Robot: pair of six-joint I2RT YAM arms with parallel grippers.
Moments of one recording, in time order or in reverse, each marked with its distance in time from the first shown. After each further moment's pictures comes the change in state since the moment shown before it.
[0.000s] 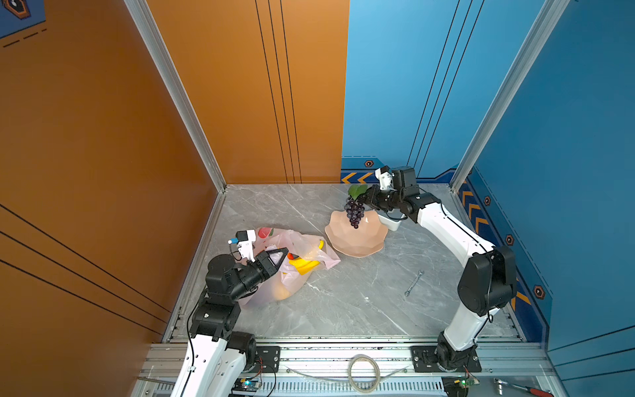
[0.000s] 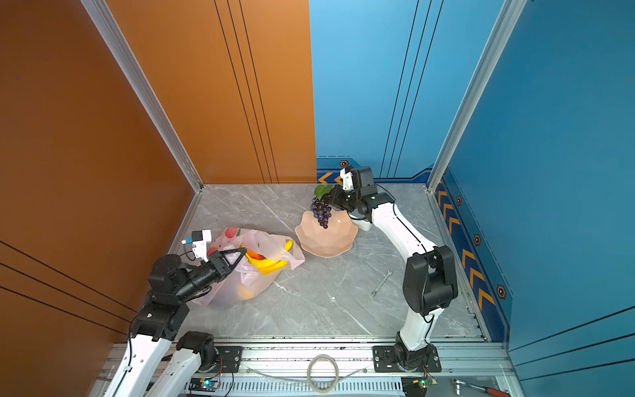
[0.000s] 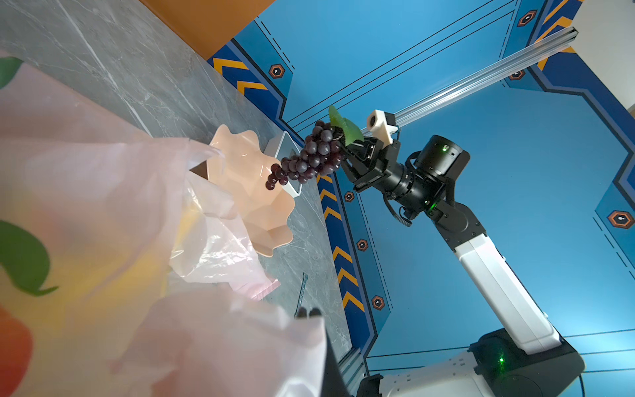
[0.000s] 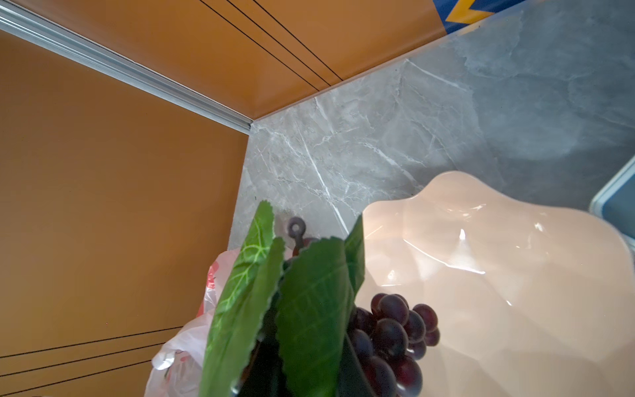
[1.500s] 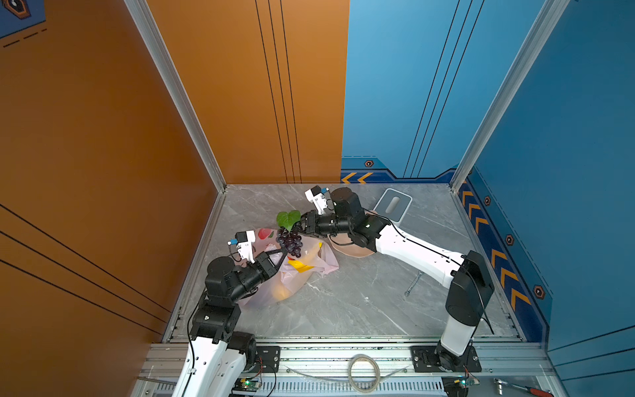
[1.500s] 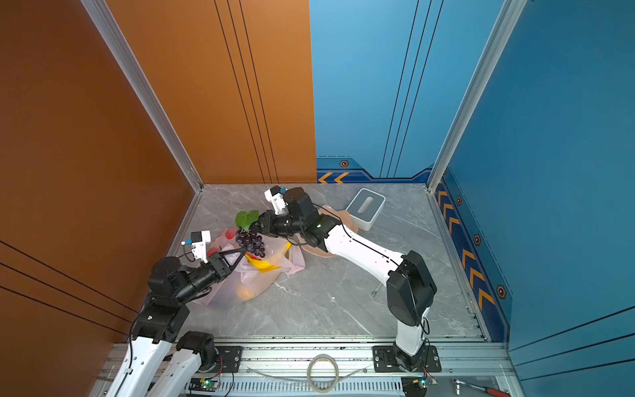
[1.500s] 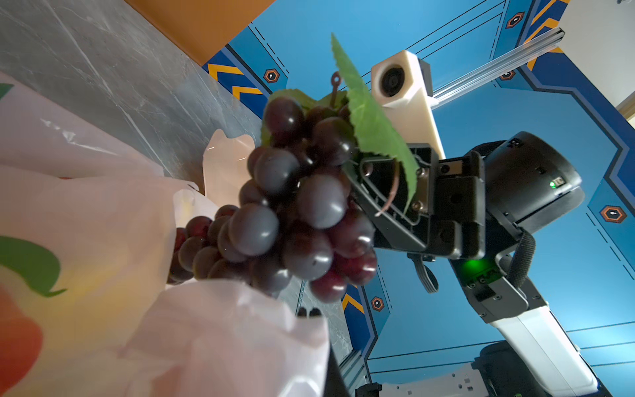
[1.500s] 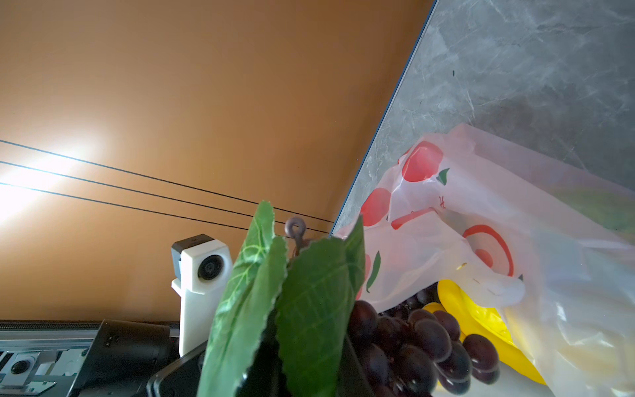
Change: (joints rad) left arm 0.000 -0.026 -0.021 0.029 -0.001 -0.001; right arm 0.503 0.050 0.018 0.279 -0.068 0.256
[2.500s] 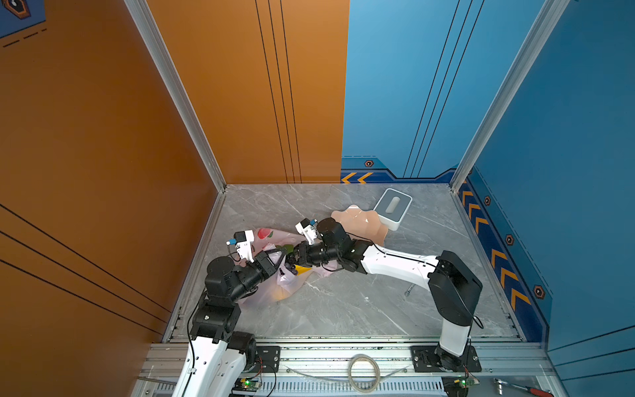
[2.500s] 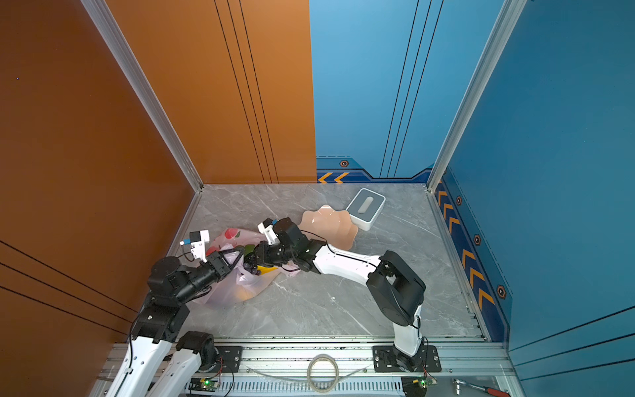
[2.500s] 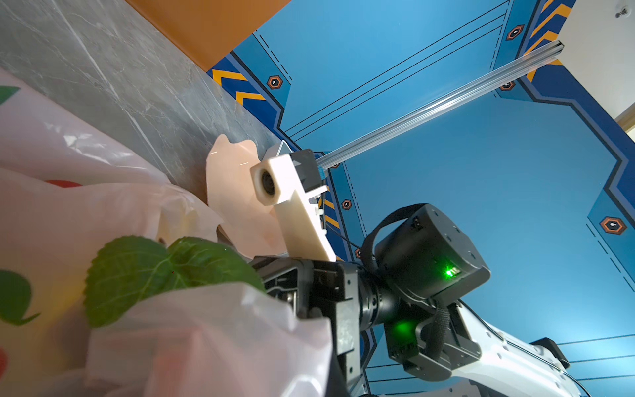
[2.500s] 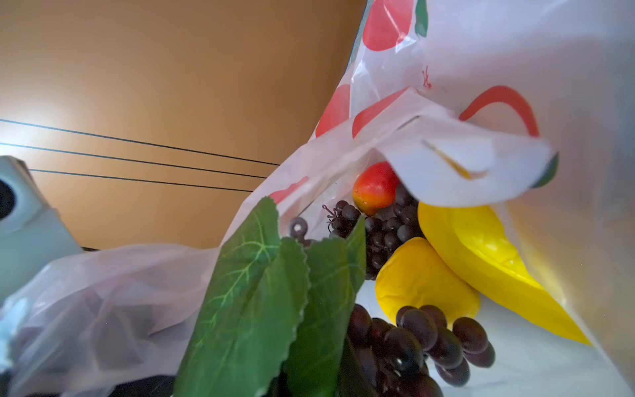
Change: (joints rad) left arm 0.002 0.001 0.000 0.008 -0.019 -0.019; right arm 0.113 0.069 -0.229 0.183 0.001 0.067
